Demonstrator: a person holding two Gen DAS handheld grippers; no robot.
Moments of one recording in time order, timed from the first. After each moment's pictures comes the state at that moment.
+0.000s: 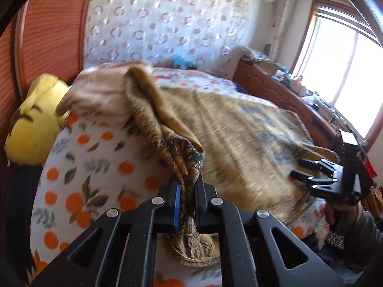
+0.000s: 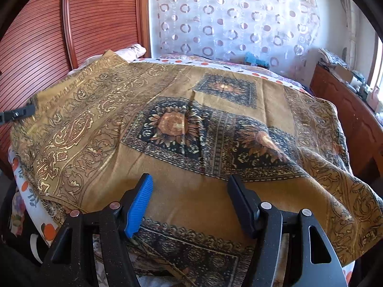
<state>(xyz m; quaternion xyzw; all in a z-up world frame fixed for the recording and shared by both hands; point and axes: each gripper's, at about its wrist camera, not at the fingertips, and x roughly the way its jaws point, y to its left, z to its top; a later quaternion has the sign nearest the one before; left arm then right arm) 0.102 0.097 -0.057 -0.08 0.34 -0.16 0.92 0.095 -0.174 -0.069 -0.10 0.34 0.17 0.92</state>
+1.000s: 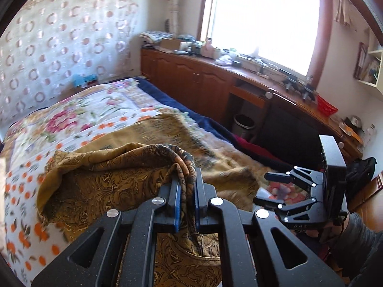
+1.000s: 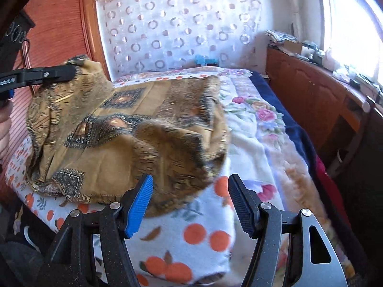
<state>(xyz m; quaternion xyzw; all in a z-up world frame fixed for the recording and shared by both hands) 0.156 -0.196 0.028 0.07 0.33 -0.38 0.86 0.025 -0.335 -0.045 0.00 0.31 0.08 0.95</state>
